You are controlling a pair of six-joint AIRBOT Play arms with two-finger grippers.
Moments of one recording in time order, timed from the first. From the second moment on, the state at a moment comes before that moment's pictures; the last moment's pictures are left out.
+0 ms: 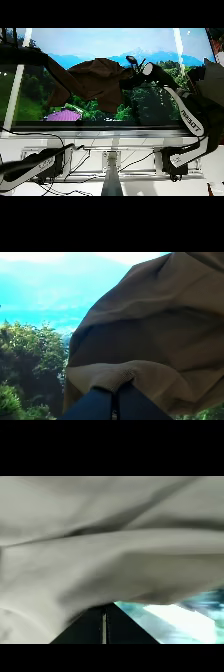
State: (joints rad) left arm 0.02 -1.14 1.38 1.36 -1.13 -1.23; right arm 0.31 -1.68 1.30 -1.06 0.91 1.33
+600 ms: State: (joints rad) left arm 0.05 -0.99 1.38 1.27 -1.08 -1.27; right arm 0.03 -1.12 1.31 -1.35 0.97 1.38
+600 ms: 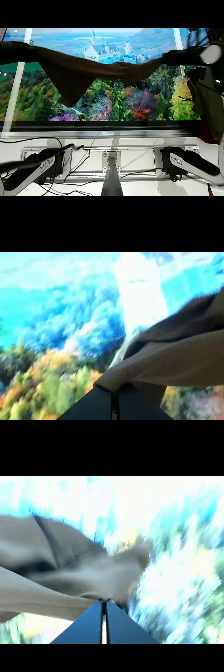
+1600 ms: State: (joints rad) left arm 0.05 -0.68 1.38 1.37 -0.71 -1.44; right arm 0.01 -0.70 1.57 -1.38 0.87 1.37
